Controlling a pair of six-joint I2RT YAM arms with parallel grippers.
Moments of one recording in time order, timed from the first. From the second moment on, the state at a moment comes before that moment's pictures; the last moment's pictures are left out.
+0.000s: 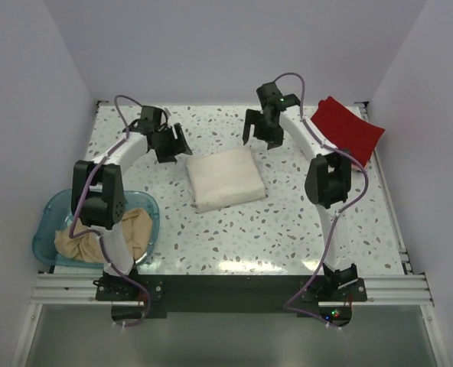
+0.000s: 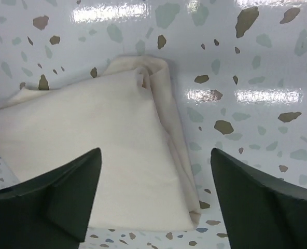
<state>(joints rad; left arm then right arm) -0.15 1.89 1.40 -0.48 0.29 -0.48 0.38 2.31 2.22 -1.05 -0.01 0.51</state>
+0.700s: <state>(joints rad) -0.18 1.75 1.08 -0.37 0.33 -0.49 0.29 1.97 1.55 -0.67 -0.34 0.37</state>
